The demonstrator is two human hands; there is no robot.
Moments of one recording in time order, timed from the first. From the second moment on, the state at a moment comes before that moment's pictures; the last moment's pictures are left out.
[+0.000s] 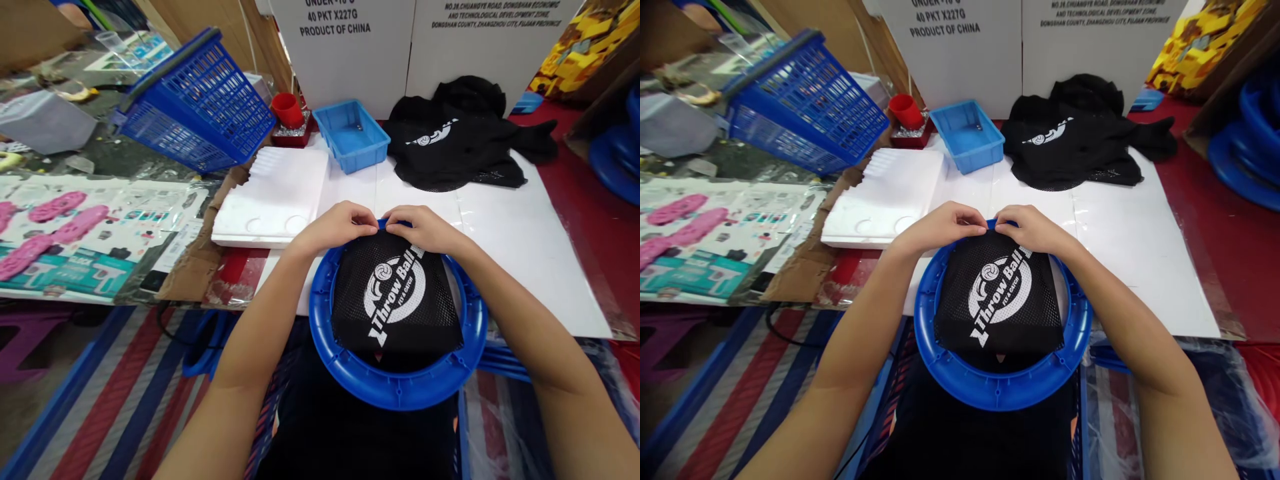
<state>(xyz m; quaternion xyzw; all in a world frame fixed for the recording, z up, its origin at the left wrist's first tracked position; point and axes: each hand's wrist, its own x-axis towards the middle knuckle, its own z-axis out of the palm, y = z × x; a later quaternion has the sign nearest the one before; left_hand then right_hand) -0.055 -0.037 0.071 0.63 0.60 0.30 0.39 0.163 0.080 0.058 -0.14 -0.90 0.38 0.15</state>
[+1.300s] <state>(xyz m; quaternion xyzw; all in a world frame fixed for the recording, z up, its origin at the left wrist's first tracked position) -0.052 -0.038 0.068 0.77 0.57 0.21 0.17 0.159 0.078 0.049 -0.22 -0.88 0.38 0.17</state>
